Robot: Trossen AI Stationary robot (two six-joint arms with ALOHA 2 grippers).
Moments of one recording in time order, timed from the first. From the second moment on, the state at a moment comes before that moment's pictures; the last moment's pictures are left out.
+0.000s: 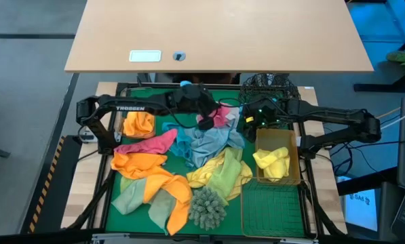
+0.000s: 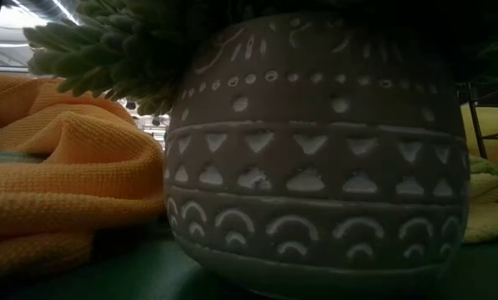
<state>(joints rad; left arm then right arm) 0.25 1.68 1.31 -0.06 -0.10 0.09 -0.23 1.19 1.00 -0.68 -0.10 0.17</state>
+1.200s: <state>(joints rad) 0.33 1.90 1.33 -0.05 -0.19 0.06 -0.23 1.20 1.00 -0.64 -0.10 0.18</state>
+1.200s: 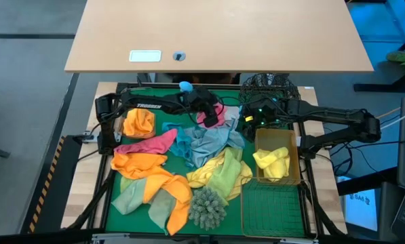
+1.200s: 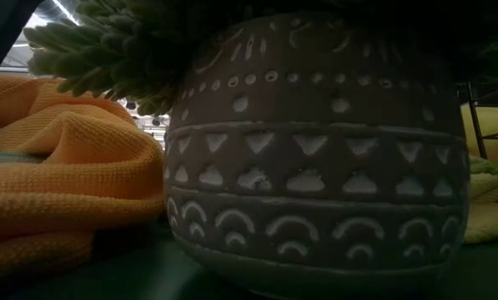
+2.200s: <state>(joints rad) 0.13 1.90 1.58 -0.84 -0.19 0.11 -0.23 1.20 1.00 -0.65 -0.11 0.18</state>
